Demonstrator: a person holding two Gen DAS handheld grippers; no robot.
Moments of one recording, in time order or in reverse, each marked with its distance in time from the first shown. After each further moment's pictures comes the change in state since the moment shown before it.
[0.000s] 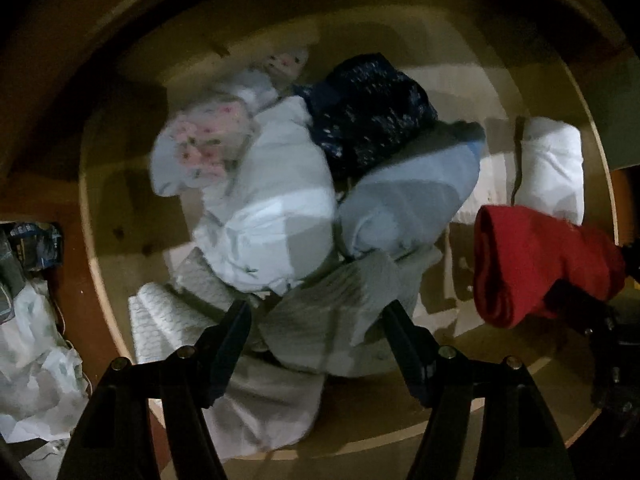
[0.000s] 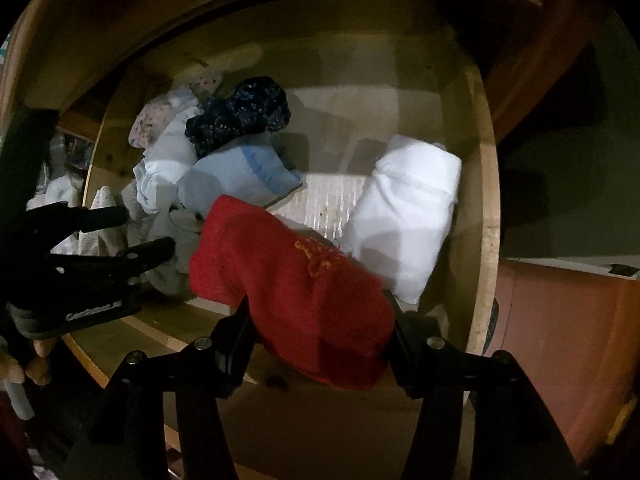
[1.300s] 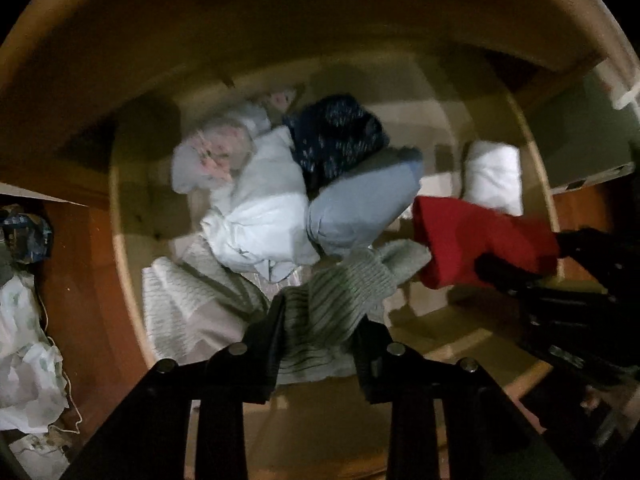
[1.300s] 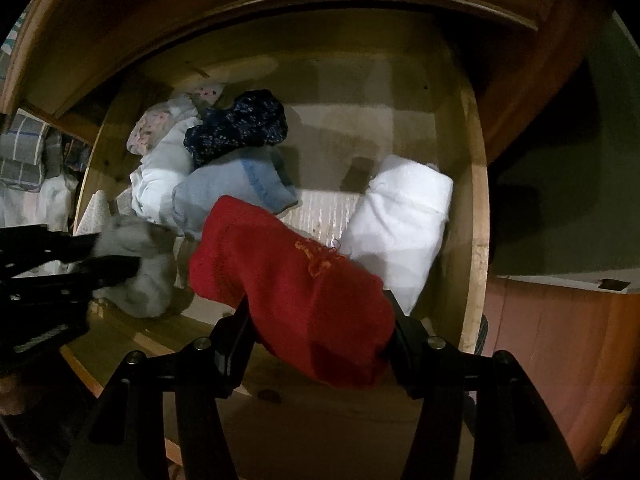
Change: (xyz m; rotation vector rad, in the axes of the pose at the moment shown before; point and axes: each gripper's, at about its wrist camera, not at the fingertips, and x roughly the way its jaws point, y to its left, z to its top) left arm -0.056 -0.003 -0.041 -0.043 -0.124 -0.084; right arm -0.001 0.004 0.001 -0.030 -0.063 -0.043
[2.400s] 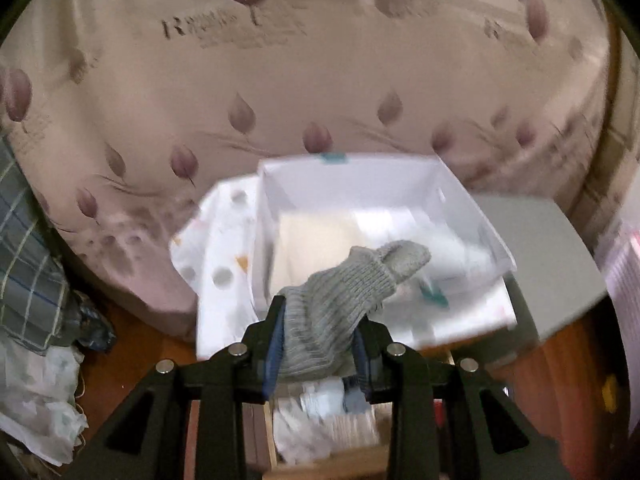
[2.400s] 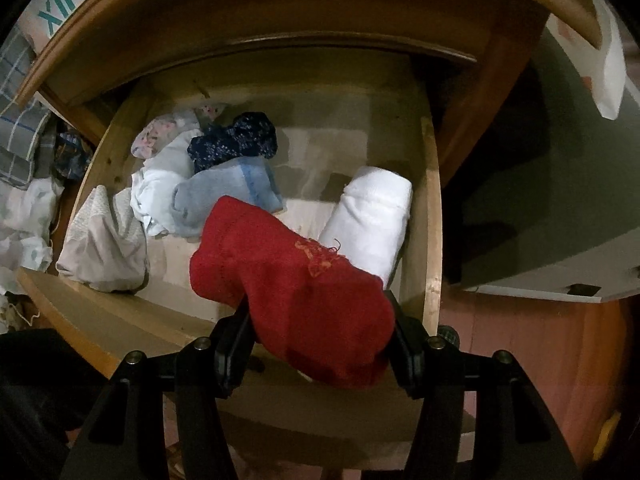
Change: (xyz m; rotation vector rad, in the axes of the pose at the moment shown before) left arm -0.316 0.050 0.029 -0.114 -0.657 0.069; right arm -0.031 0.002 -0.030 -0.026 -0.151 -0.100
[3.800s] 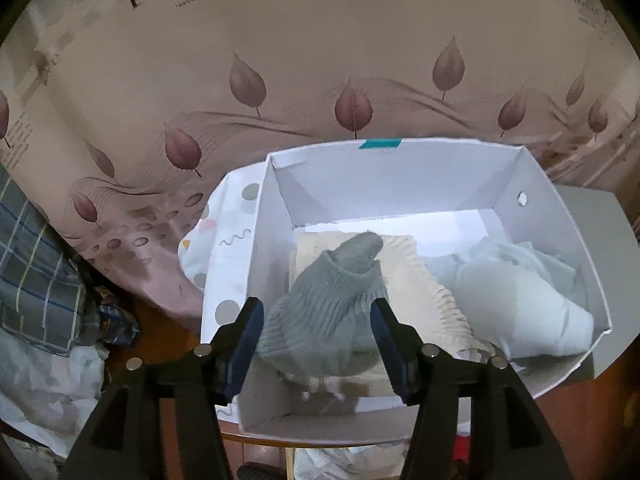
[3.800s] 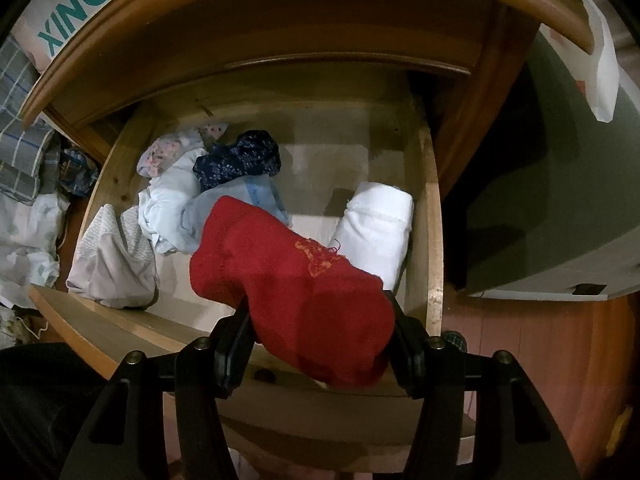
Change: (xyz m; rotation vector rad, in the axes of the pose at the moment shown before) left arm 0.117 0.004 0.050 0.023 0.139 0.149; right arm -0.004 0.001 0.004 0.027 -0.037 0.019
